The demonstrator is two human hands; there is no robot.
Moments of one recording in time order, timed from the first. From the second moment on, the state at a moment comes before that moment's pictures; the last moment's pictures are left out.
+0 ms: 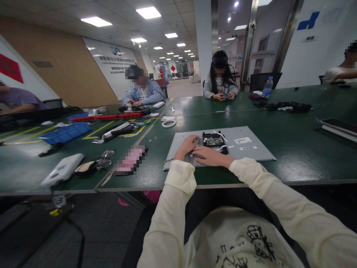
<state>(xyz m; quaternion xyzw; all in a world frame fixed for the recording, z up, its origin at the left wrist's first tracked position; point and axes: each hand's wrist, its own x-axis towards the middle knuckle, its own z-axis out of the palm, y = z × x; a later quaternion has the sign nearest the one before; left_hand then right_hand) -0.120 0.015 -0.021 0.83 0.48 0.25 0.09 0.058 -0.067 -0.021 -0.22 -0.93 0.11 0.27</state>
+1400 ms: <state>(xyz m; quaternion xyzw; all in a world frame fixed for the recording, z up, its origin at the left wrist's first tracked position) -0.125 0.014 -0.016 0.82 0.49 0.29 0.03 0.065 -0.058 -0.028 -0.25 -0.91 0.15 0.29</state>
